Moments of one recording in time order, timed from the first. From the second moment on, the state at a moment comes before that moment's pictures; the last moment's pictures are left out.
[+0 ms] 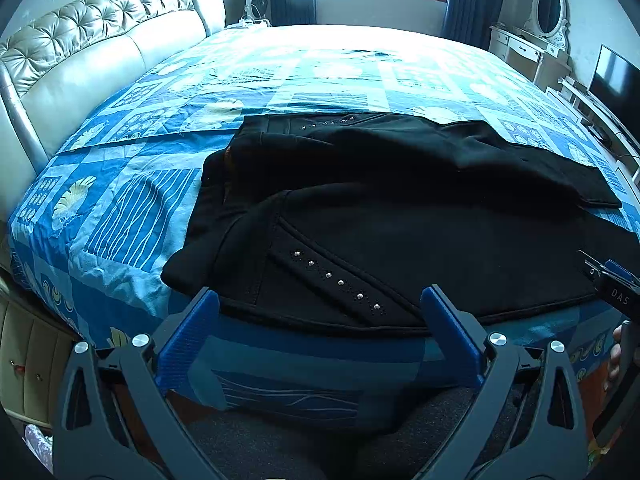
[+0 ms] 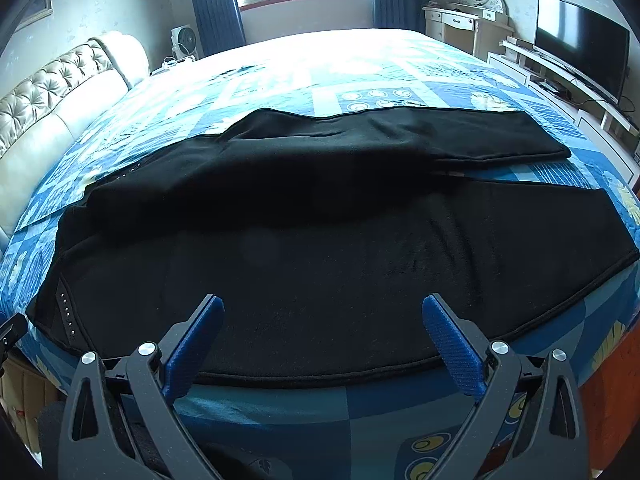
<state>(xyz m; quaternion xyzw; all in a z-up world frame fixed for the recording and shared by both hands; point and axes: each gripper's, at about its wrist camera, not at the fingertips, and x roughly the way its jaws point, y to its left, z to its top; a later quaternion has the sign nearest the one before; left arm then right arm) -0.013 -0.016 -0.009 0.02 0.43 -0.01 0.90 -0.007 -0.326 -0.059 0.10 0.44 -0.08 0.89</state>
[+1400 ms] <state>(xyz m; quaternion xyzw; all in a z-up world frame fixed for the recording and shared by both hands) -0.015 -0.020 -0.012 0.02 0.43 -0.01 0.90 -0.006 -0.317 -0.066 0.09 0.45 -0.07 0.88</state>
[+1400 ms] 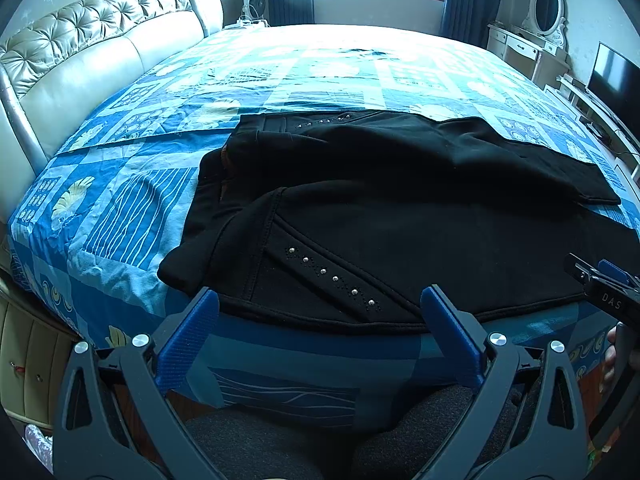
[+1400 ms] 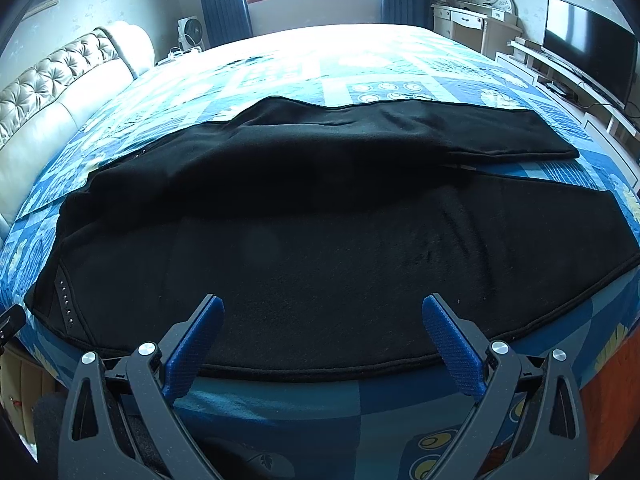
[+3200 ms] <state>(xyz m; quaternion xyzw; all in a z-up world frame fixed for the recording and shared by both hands) 0.159 0.137 -0.034 -0.16 0.54 -0.14 0.82 0.078 -0.317 -0.036 0.10 0.42 0.11 0.90</state>
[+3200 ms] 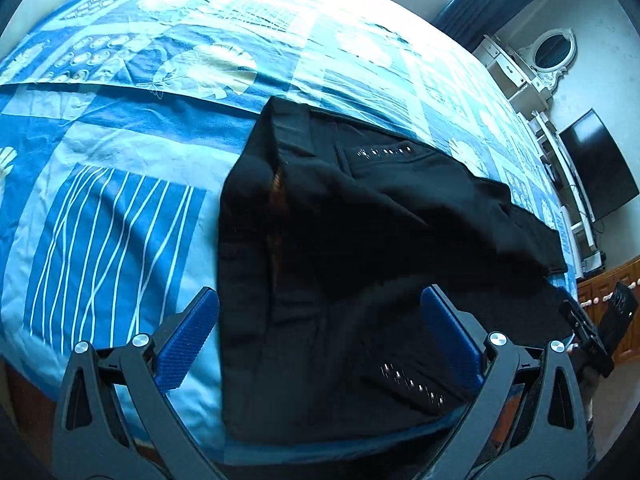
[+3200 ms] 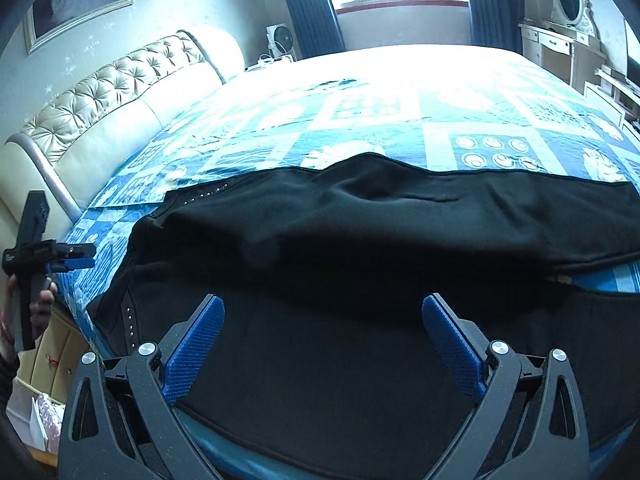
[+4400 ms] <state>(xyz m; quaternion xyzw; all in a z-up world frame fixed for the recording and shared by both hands) 0.333 0.133 -0.094 -0.18 0.56 -0.22 0.78 0.305 -0.297 -0.098 -0.05 0.57 0.21 0.80</state>
